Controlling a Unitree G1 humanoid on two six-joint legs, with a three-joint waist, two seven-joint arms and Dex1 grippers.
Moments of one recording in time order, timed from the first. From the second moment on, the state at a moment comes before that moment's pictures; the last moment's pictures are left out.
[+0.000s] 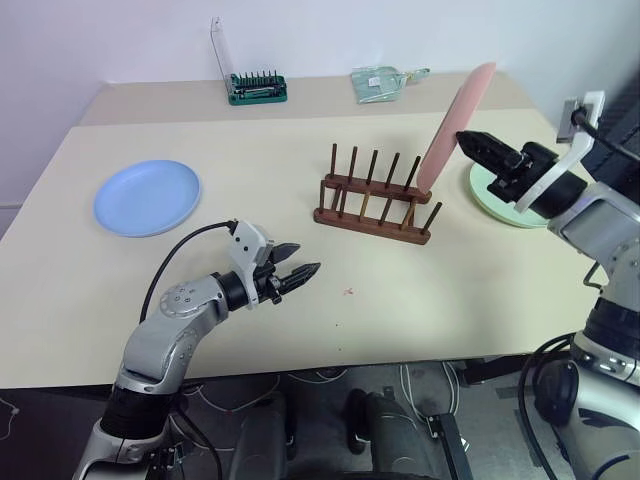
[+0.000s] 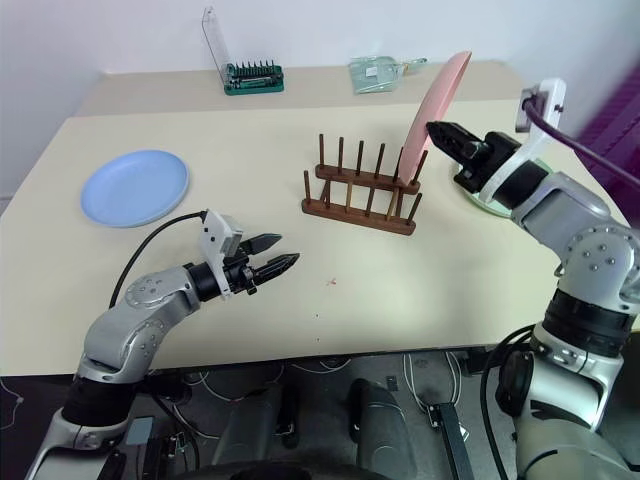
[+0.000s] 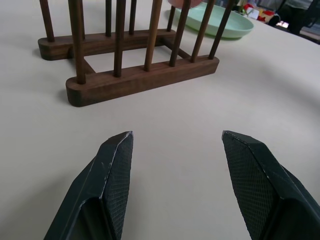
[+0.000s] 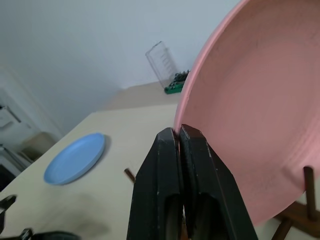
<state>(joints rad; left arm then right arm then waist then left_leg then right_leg) -0.24 0.41 -0.07 -0.32 -0.44 0.58 -0.64 -0.62 -0.57 -0.49 -0.16 0.98 1.05 0.40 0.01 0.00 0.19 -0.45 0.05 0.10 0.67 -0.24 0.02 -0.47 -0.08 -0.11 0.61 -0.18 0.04</state>
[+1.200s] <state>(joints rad) -0.27 0.41 -0.09 -0.28 -0.43 0.57 -0.67 -0.39 -0.94 -0.23 0.29 0.37 0.40 0.75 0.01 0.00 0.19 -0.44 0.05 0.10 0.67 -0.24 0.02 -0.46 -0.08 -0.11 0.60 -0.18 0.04</state>
